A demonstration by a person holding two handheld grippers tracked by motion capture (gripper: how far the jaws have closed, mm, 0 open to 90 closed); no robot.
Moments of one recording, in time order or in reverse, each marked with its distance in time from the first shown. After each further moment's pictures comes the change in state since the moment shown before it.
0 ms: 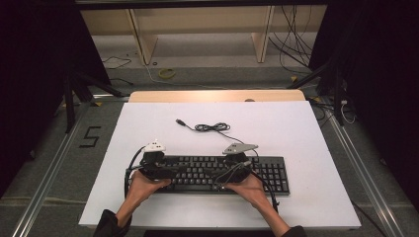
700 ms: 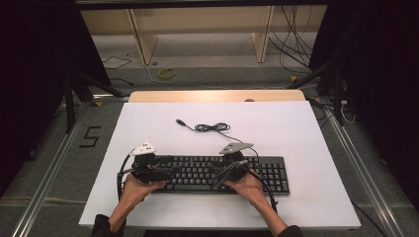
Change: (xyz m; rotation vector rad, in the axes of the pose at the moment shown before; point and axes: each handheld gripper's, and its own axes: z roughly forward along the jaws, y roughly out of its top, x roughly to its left) left arm 0.002 -0.007 -0.021 -0.080 -0.028 -0.008; right arm -0.003 0.001 0.010 0.067 -0.034 -0.019
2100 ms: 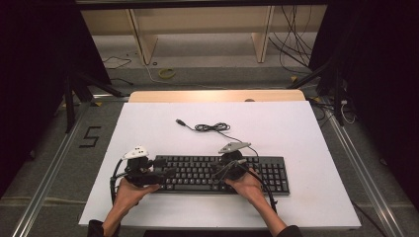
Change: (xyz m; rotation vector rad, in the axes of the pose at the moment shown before) left arm 0.007 -0.012 -0.012 0.004 0.018 -0.033; right arm -0.003 0.000 0.005 0.031 -0.026 0.010
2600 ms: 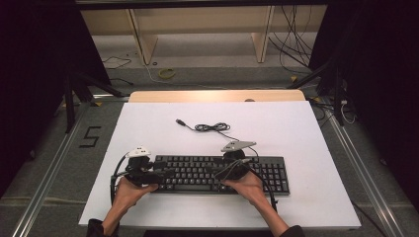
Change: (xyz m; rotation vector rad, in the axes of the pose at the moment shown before) left arm 0.005 0.000 0.003 0.087 0.053 -0.002; right arm 0.004 0.004 -0.012 -0.077 0.069 0.024
